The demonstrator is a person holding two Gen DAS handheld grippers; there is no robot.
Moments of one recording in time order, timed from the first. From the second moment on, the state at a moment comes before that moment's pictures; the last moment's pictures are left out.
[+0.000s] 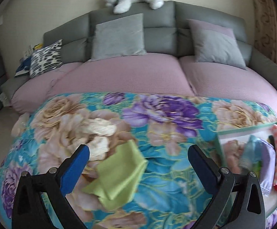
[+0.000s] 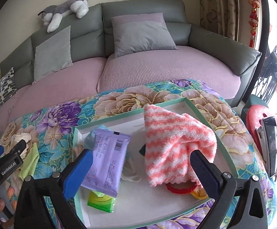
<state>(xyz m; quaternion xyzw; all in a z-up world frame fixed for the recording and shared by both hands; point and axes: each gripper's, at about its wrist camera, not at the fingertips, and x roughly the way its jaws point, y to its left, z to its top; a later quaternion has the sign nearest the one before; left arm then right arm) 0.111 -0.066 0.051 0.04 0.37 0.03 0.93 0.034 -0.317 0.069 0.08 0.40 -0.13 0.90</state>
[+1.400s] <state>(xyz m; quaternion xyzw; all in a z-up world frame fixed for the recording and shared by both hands) 0.120 0.151 0.002 -0.09 0.44 0.19 0.87 0.117 -0.052 -0.040 -0.05 0.50 0.14 0.85</state>
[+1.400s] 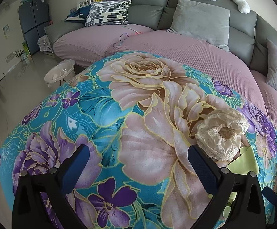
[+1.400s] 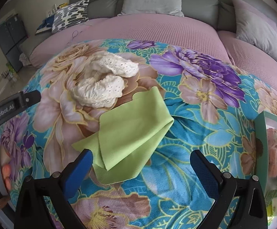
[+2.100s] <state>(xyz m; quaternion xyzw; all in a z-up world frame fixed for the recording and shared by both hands) 0.151 0.113 -0.008 -0.09 0.42 0.07 0.90 0.140 -0.074 -0.044 -0.03 0.46 0.07 0.88</state>
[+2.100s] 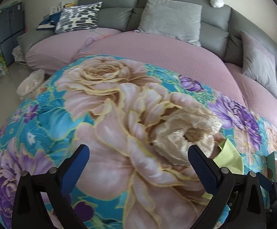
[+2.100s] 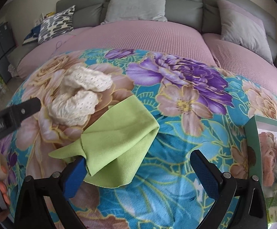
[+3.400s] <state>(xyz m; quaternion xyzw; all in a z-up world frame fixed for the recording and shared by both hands) 0.175 0.068 -0.030 -0.11 0.42 -0.04 0.90 0.150 -0.091 -0.044 0.06 0.43 0.15 0.89</state>
